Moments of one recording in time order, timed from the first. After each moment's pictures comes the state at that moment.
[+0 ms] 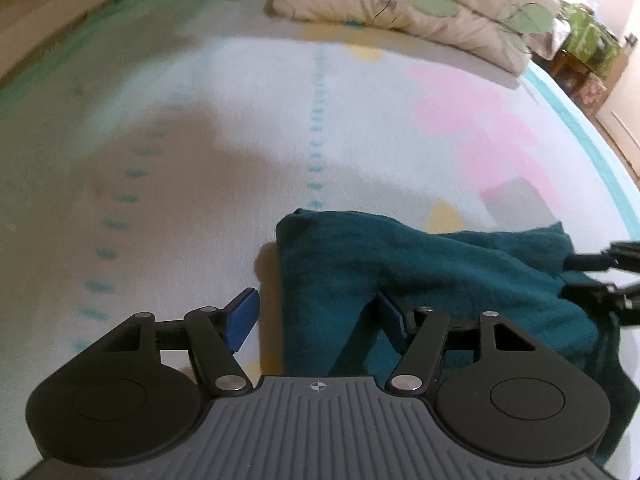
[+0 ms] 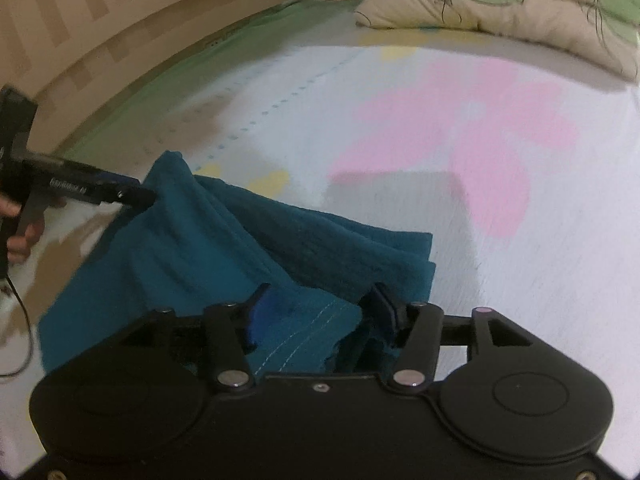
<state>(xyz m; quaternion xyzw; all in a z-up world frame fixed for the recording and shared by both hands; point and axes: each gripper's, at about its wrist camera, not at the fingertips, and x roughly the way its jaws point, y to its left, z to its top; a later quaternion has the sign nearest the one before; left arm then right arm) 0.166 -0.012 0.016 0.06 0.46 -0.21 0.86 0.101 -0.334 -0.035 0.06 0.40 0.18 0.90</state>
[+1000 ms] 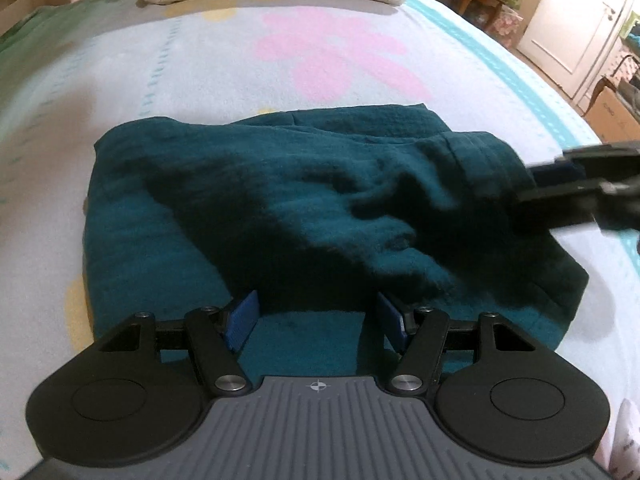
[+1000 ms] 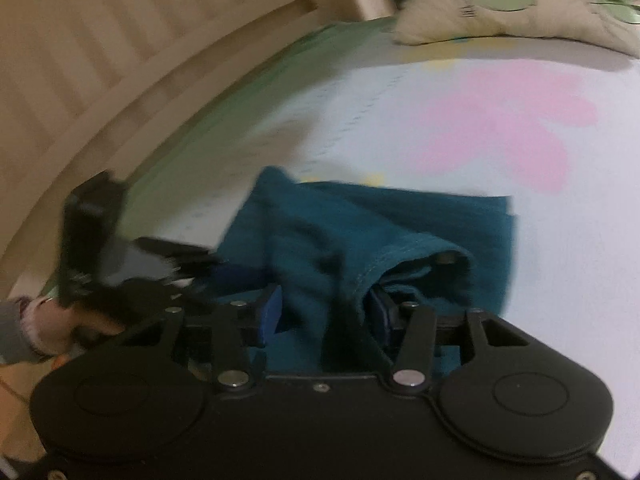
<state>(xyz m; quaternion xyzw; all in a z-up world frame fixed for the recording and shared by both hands) 0.091 -0.077 -0.024 0.11 0.47 -0.33 0.81 0.035 -0.306 0.003 0.13 0.37 0.23 0.89</state>
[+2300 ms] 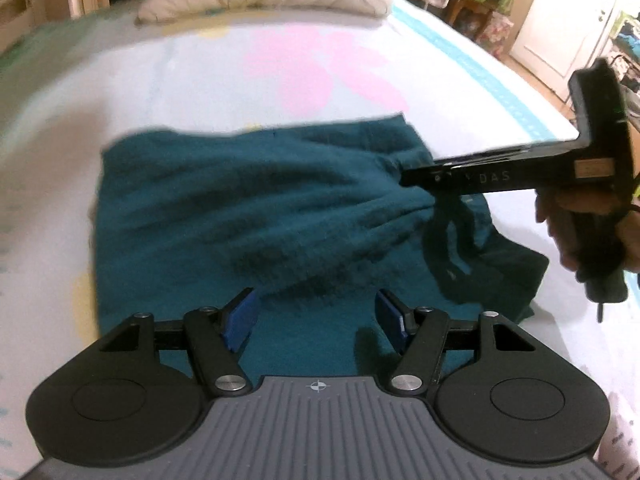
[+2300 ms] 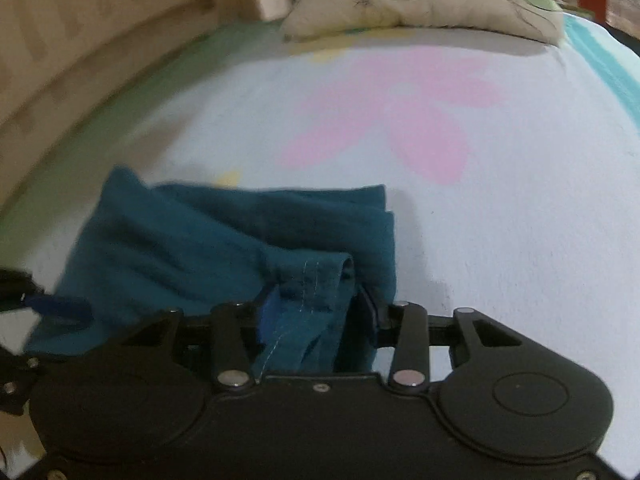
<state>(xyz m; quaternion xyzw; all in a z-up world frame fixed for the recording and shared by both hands) 0.058 -0.075 0.004 0.12 0.43 -0.33 0.83 0.071 -0.338 -0.047 0.11 0.38 0.06 0.92</state>
